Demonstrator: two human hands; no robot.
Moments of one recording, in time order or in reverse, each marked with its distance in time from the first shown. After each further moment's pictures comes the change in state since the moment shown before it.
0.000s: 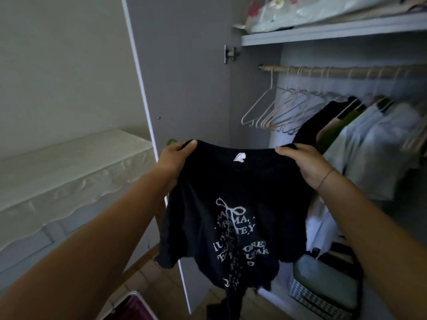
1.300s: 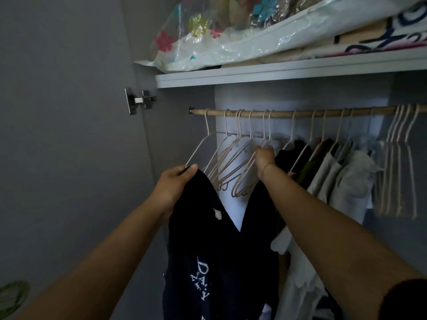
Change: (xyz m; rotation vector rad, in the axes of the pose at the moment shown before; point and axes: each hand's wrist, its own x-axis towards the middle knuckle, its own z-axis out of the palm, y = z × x) left_hand 0.247 0.006 0.216 -0.045 -0.356 0.066; right_hand 0.337 -0.025 -0.103 0.065 0.637 -0.050
